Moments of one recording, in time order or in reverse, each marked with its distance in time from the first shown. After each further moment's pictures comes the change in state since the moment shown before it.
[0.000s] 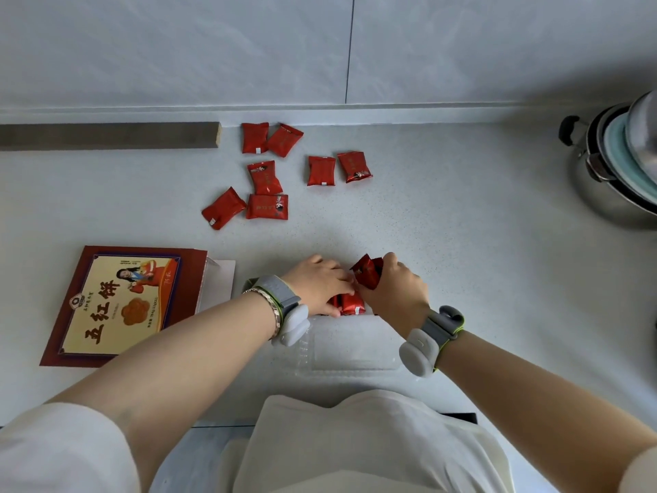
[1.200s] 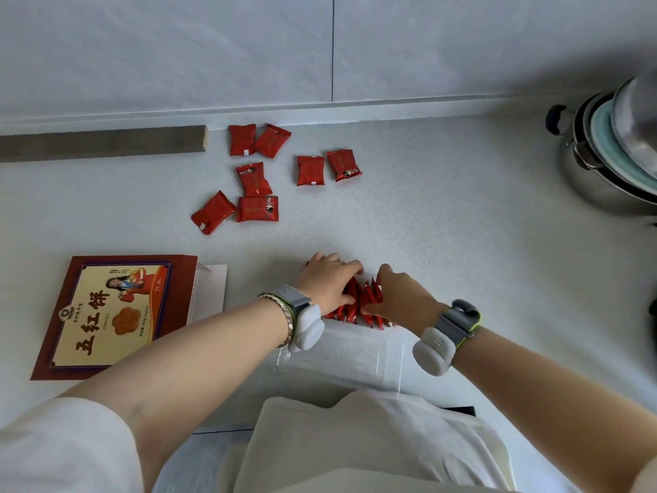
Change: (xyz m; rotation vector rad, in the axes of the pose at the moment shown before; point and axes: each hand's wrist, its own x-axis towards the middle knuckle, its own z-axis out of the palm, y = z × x) left_hand 0.017 0.025 -0.004 -0.354 0.179 -0.262; right_hand -0.002 0.018 -0.018 -0.001 -0.403 -0.036
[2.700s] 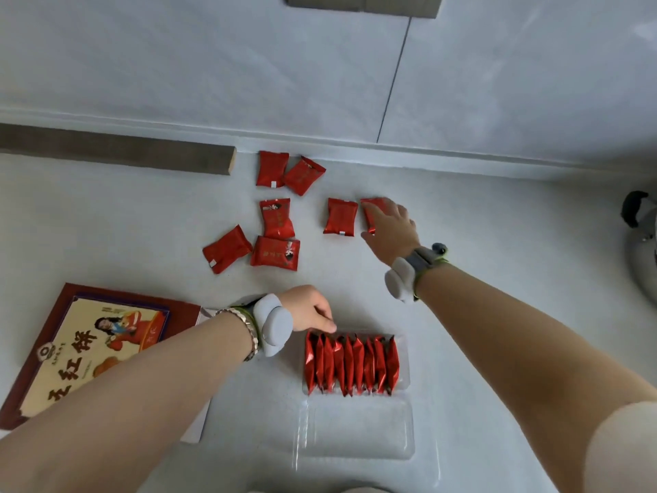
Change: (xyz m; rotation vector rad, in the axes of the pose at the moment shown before) left_hand 0.041 -0.092 -0.040 -0.613 -0.281 -0.264; right_hand 0.189 -0.068 -0.093 -0.186 0.297 -0.235
